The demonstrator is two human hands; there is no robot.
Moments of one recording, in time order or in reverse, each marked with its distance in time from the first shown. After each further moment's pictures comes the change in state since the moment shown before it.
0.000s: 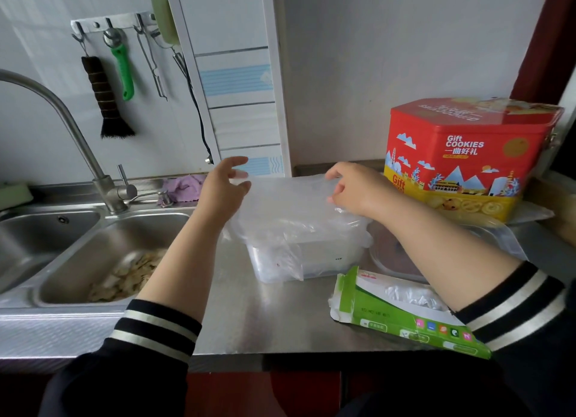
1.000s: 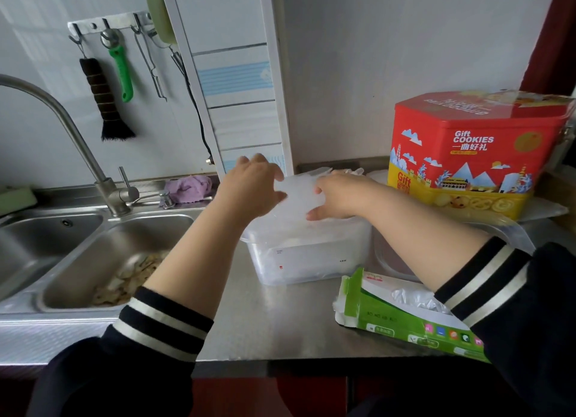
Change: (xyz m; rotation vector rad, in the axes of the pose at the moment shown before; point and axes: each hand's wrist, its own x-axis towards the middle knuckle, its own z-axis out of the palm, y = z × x) left_hand -0.008 0.054 0.009 0.819 -0.269 0.312; right_hand 0.015 -0.024 0.006 -0.381 -0.259 -0.126
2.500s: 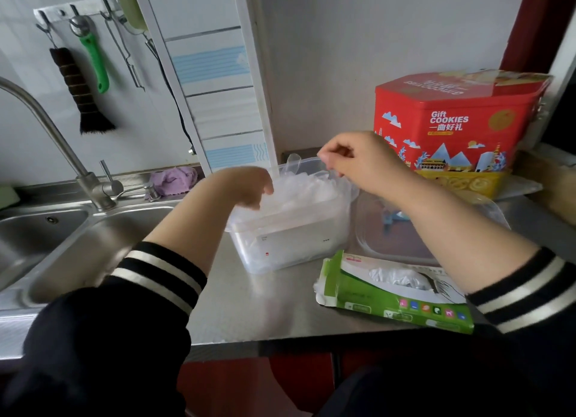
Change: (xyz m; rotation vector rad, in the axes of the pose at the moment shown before) left_hand 0.023 0.009 0.017 0.104 -0.481 0.086; right_hand -0.036 0.052 0.004 0.759 0.528 -0.128
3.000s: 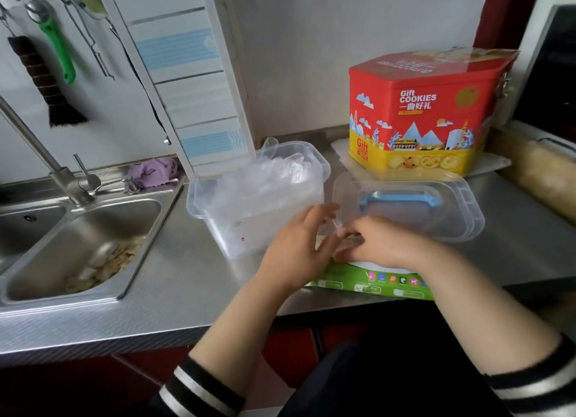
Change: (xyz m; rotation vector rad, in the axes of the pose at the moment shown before) left_hand -0.058 0.131 0.114 -0.697 0.581 0.366; right_hand -0.110 0.058 0.003 -0.291 -0.521 0.344
